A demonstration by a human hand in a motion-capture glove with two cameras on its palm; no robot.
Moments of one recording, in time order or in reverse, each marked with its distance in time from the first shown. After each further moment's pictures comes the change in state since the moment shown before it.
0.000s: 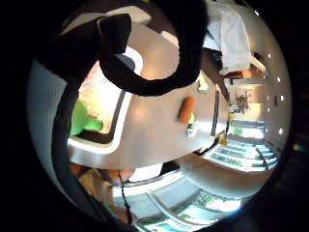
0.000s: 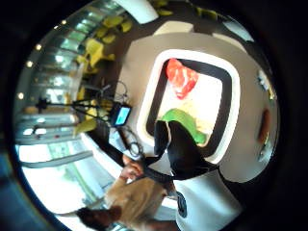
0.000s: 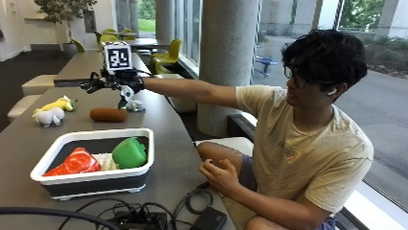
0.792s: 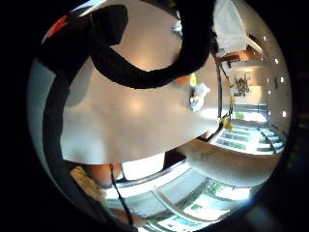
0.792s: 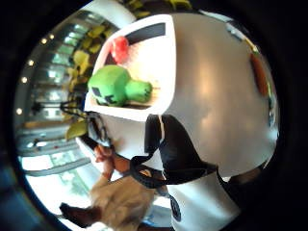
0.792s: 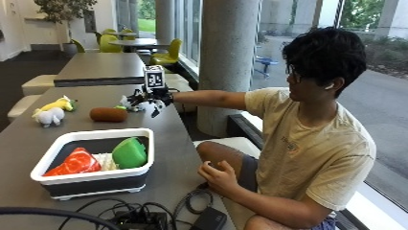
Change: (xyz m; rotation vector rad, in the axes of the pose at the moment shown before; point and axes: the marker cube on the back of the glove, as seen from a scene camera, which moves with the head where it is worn) arm 0.166 0.165 0.122 -0.017 -0.003 0.152
